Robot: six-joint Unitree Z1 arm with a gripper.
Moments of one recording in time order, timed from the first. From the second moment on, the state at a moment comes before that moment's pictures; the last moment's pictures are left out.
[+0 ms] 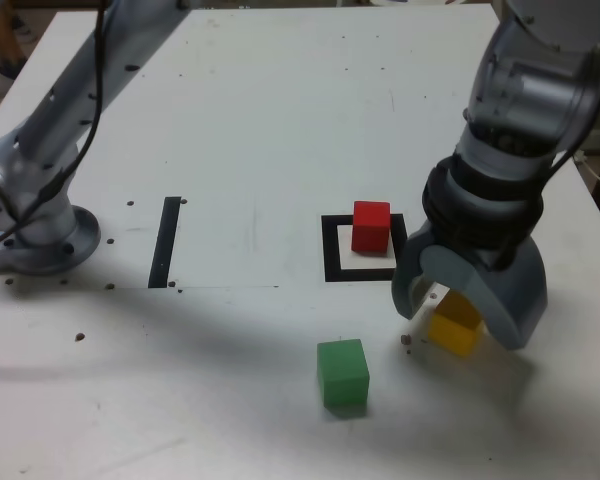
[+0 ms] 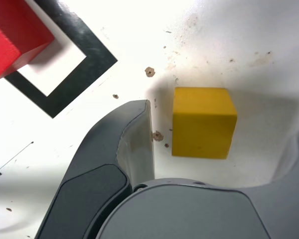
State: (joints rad) arm -0.32 2.36 -2.07 1.42 0.04 0.28
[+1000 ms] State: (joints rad) arm -0.32 2.37 -2.08 1.42 0.02 0.28
